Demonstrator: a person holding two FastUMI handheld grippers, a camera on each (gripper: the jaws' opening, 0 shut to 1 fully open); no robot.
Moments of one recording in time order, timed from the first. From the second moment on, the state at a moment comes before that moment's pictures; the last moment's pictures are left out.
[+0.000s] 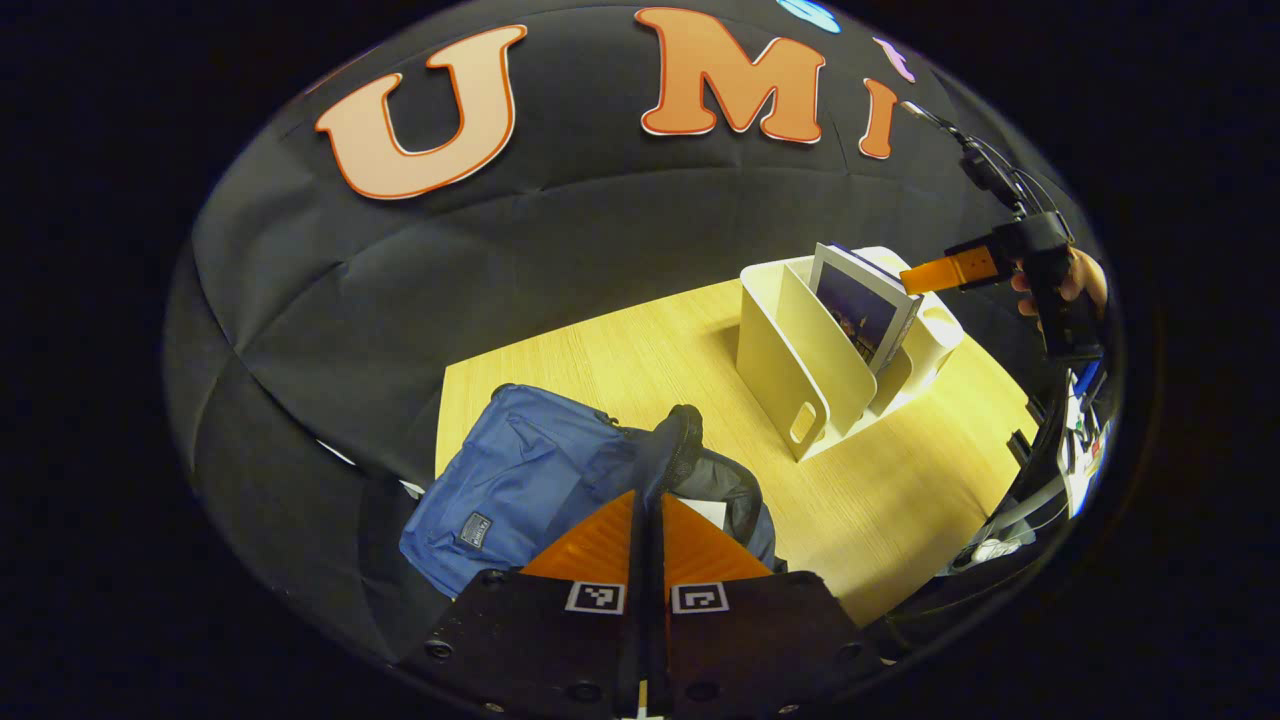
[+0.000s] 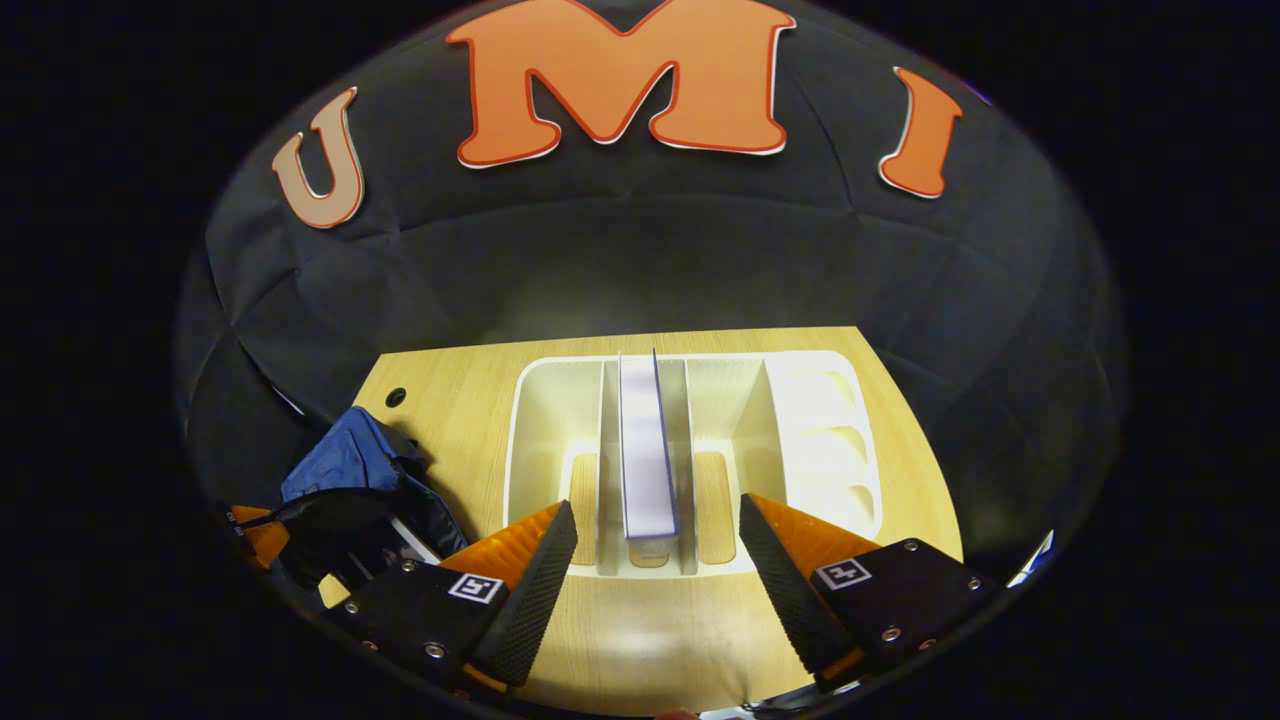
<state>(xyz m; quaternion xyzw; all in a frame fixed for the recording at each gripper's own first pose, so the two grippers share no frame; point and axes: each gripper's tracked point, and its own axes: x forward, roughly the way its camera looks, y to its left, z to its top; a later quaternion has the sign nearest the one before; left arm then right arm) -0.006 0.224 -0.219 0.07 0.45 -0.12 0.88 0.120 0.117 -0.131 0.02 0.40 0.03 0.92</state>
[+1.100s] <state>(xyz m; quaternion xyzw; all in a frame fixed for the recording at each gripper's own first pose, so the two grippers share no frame) -0.010 0.230 -0.235 0.03 0.46 -0.11 0.88 0.164 0.127 -0.170 0.05 0.53 0.05 0.85</state>
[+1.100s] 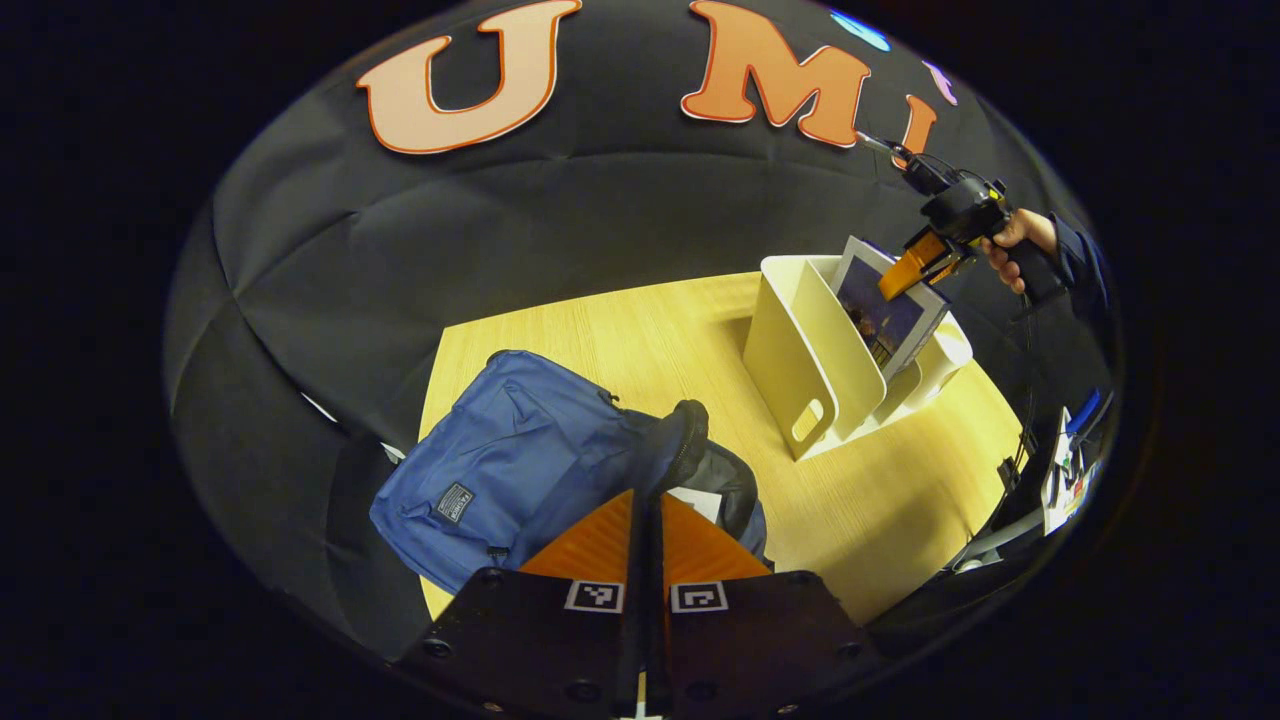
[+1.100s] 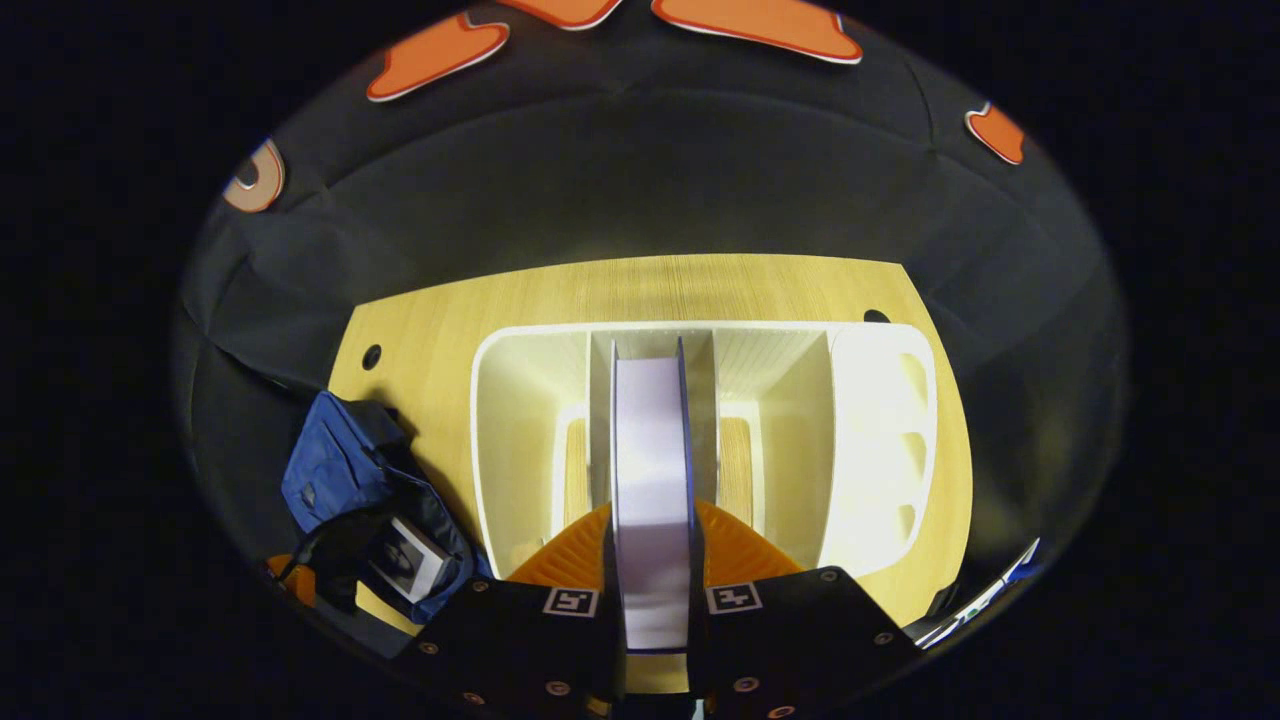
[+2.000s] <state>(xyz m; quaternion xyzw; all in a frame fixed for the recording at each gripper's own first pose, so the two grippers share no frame) -0.015 0.223 -0.227 0.04 0.45 -0.13 0.88 0.083 0.094 -0.035 0.09 0.43 0.07 0.90</state>
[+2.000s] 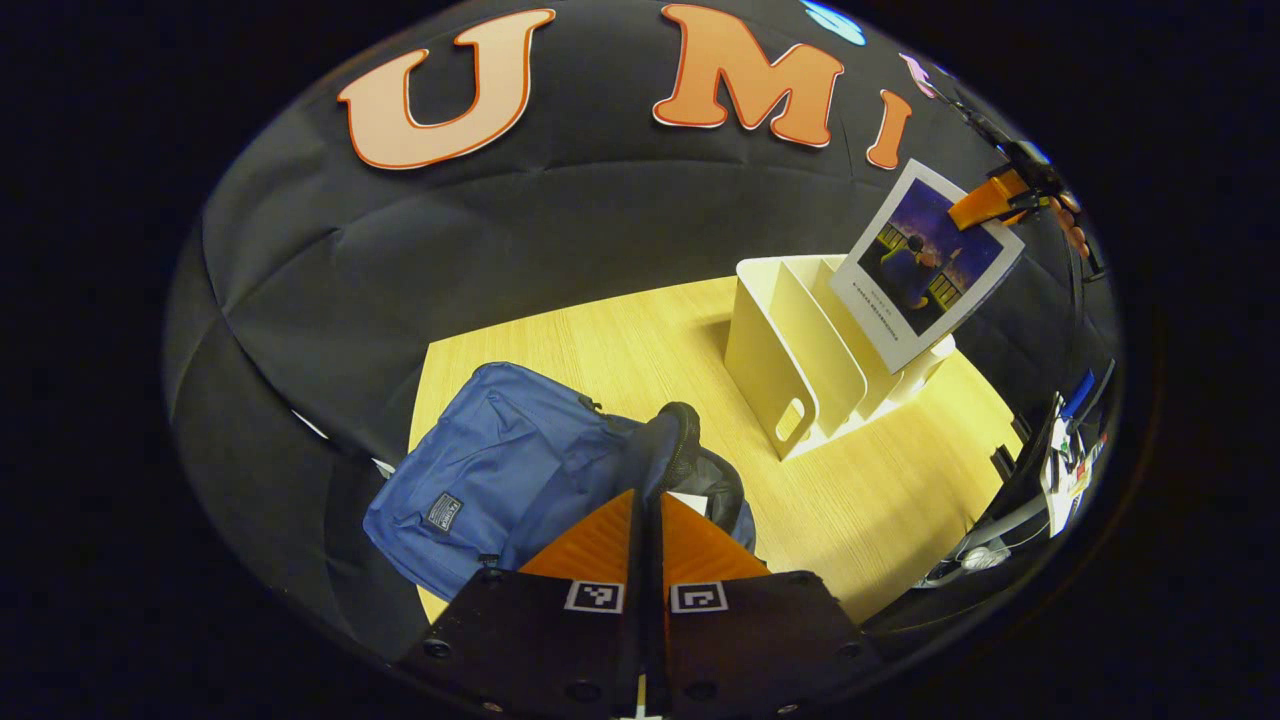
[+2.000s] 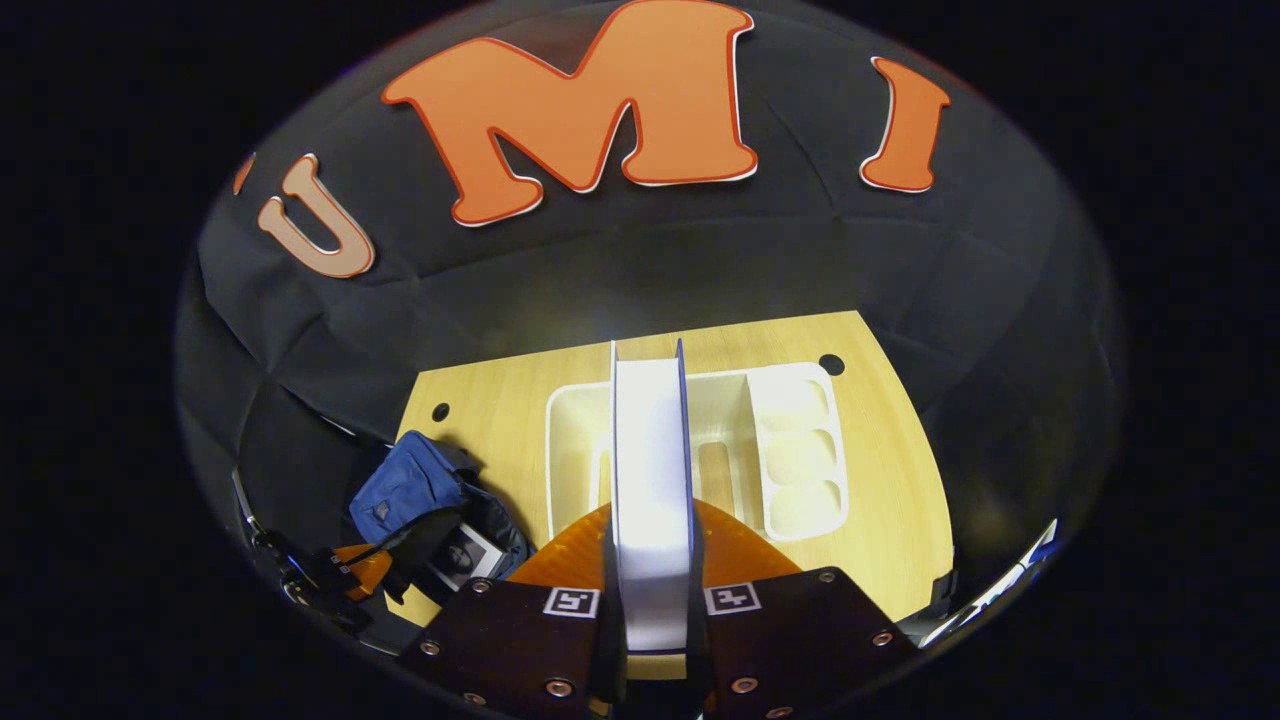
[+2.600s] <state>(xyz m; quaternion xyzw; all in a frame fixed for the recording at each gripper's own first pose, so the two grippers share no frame) -0.014 0.224 -0.218 0.06 0.45 -0.13 0.88 0.016 0.160 -0.057 0.21 0.43 0.18 0.86</state>
